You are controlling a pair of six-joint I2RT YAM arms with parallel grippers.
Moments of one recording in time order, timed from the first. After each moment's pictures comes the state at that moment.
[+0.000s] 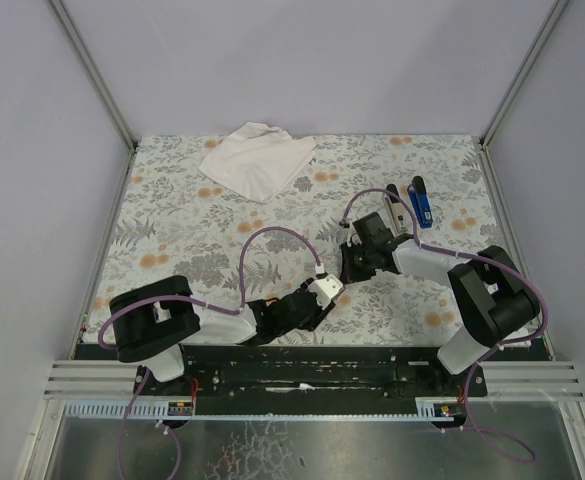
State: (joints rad) left arm -1.18 1.64 0.56 0.47 -0.28 -0.15; right arm 0.53 1.62 0.81 -0.25 -0.27 0.32
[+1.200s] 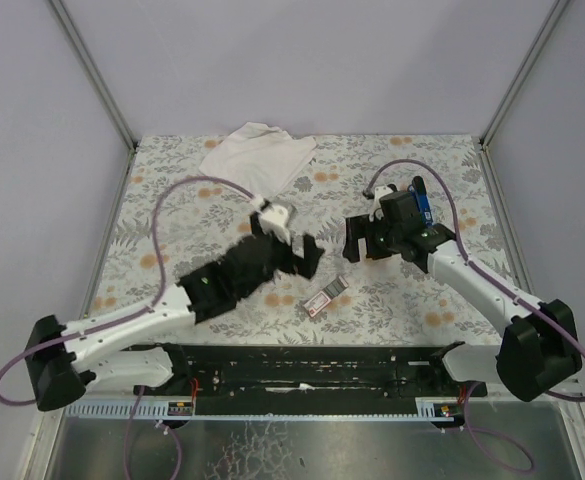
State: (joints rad) left arm -1.07 1.13 0.80 0.03 -0.39 -0.33; right arm 0.47 1.32 0.91 -0.45 -0.14 0.26
